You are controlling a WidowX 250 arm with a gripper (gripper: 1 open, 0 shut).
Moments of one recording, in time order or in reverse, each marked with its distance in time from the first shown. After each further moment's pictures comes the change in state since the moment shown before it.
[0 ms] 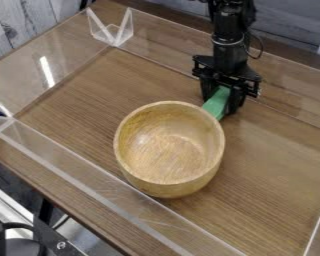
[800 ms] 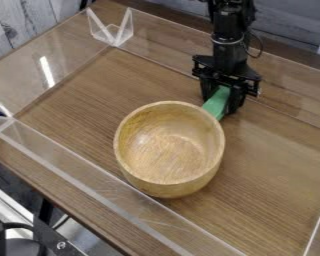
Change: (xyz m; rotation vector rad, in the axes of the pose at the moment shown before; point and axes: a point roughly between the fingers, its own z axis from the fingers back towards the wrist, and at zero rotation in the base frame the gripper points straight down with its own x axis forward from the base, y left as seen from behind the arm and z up) arm 0.000 0.000 0.000 -0.007 0.007 0.006
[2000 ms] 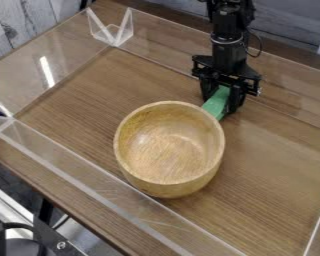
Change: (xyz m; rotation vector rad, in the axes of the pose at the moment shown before) arm 0.000 0.000 0.000 -0.009 -0.001 0.012
